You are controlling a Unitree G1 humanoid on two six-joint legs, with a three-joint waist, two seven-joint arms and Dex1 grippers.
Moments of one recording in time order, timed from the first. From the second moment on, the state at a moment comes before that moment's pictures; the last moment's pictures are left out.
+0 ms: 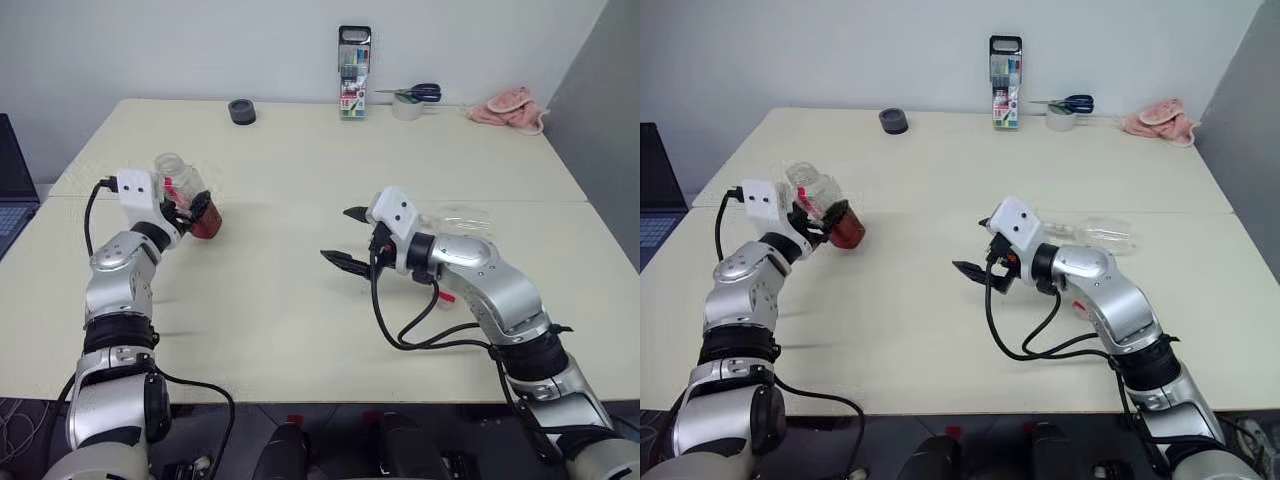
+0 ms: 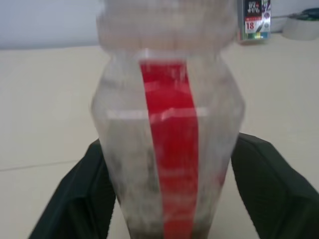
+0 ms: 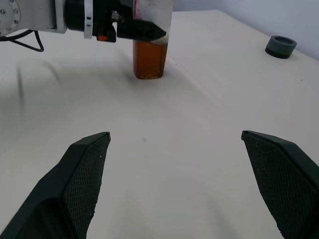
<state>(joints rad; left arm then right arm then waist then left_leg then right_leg) -0.67 0.57 0.29 0.66 -0.26 0.11 -0.51 -0.64 -0.37 0.28 -0.23 0.26 0.61 0.66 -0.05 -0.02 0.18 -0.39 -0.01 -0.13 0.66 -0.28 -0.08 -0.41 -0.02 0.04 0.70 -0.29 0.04</state>
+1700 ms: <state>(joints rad) -0.36 0.69 0.03 0.06 -0.39 0.19 -1.13 -0.48 0.16 -0.42 0.00 0.87 0.65 -0.23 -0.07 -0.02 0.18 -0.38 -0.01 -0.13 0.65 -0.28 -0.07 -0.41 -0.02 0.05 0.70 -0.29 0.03</state>
